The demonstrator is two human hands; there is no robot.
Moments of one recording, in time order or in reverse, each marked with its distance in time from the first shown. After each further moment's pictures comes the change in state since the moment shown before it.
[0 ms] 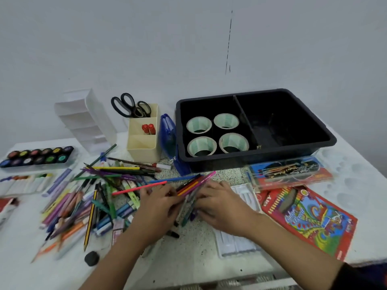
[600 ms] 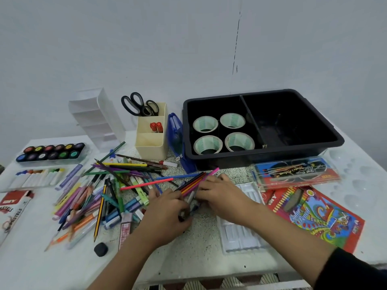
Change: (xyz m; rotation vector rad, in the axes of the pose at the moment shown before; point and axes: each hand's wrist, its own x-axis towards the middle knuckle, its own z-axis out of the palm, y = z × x) left_hand -0.013 0.023 -0.016 0.075 -0.156 -0.049; right_hand 0.019 0.002 0.000 -0.145 0.017 -0.091
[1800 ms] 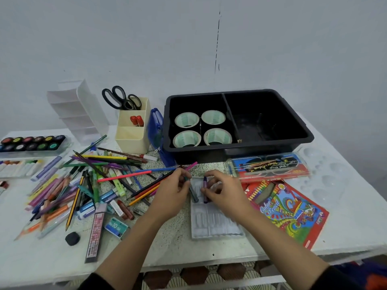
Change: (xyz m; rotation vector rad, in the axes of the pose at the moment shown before) left_hand 0.046 0.066 0.019 -0.778 0.176 -0.210; right_hand -0.057 0.021 -0.010 0.695 0.245 0.666
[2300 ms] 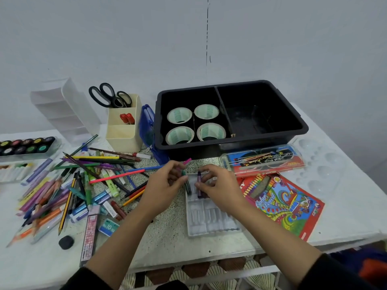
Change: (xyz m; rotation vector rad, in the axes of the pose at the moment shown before) left_hand 0.010 -0.006 -0.009 -0.026 0.019 0.092; right_hand 0.007 0.001 0.002 0.013 0.016 0.088
